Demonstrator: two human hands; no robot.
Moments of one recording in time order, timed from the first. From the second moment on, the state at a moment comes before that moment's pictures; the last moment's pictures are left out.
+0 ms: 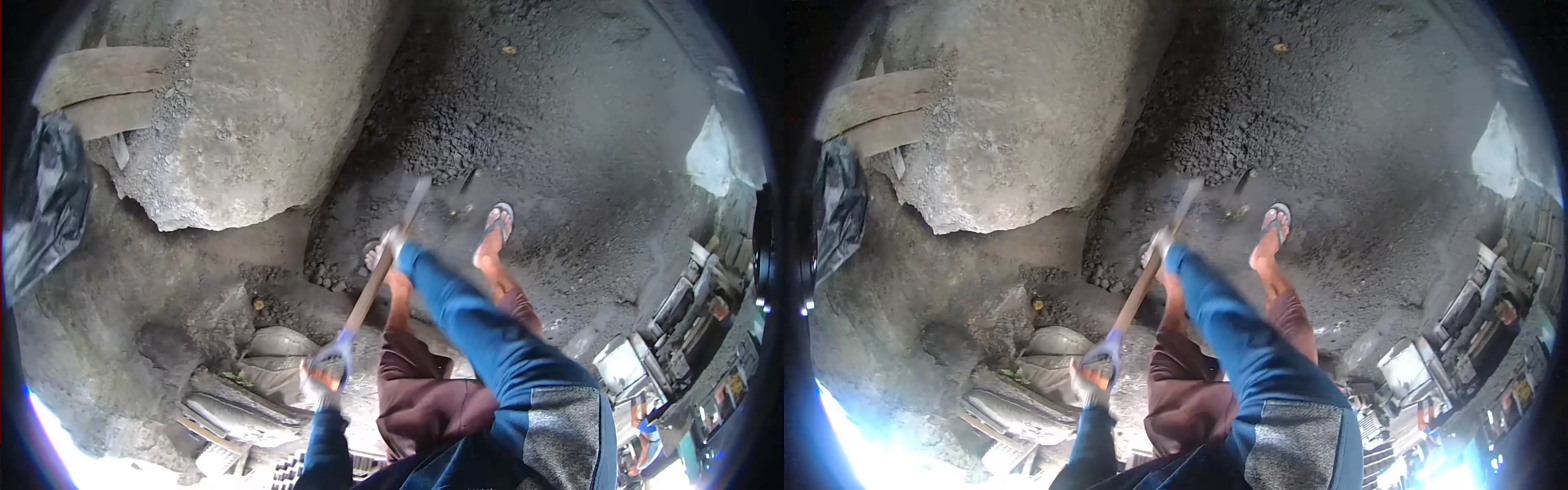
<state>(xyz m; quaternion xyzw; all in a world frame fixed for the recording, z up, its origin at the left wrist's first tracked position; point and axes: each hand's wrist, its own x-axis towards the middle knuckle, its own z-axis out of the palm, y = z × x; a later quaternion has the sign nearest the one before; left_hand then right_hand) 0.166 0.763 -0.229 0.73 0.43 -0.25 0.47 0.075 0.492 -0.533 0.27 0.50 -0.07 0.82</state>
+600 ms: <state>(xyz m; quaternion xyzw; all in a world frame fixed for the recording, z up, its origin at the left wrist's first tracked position) 0.074 0.688 -0.193 0.75 0.30 -0.34 0.48 -0.130 0.401 -0.390 0.15 0.60 -0.27 0.74</state>
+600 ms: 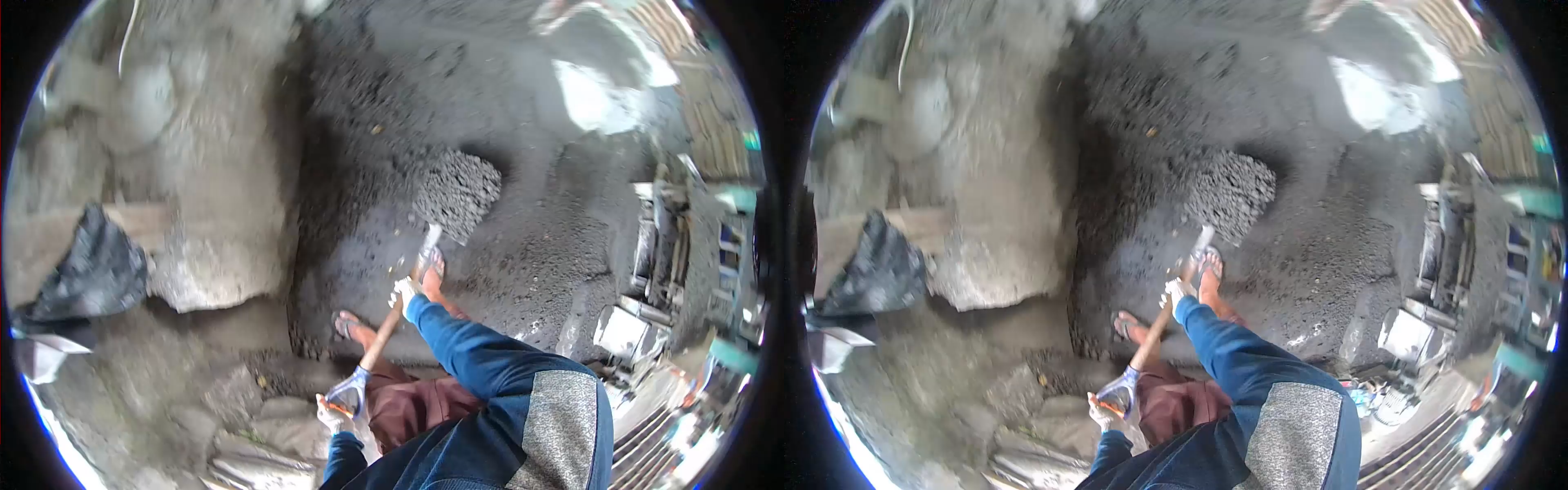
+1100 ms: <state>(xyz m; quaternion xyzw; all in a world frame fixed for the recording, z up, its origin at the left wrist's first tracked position) -0.188 0.234 0.096 0.39 -0.37 -0.60 0.59 -0.570 0.142 0.112 -0.02 0.35 -0.79 0.50</state>
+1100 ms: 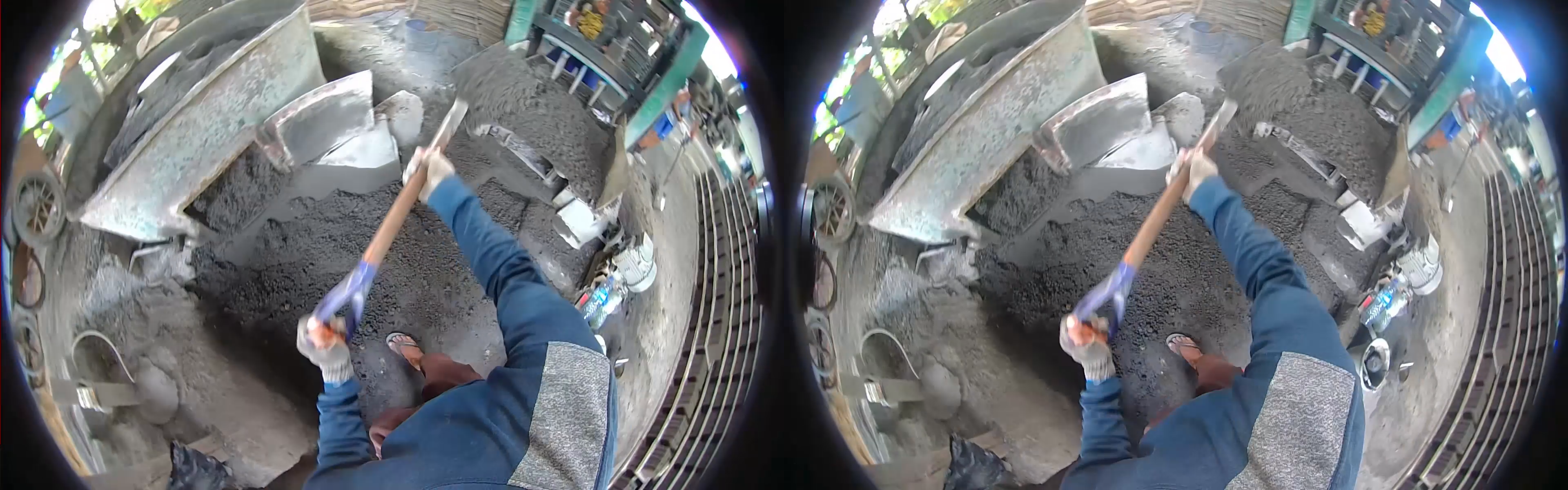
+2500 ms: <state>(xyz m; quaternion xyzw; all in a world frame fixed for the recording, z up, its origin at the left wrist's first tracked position) 0.167 0.678 -0.224 0.78 0.32 -0.16 0.52 0.144 0.444 -0.537 0.01 0.62 -0.03 0.78</state>
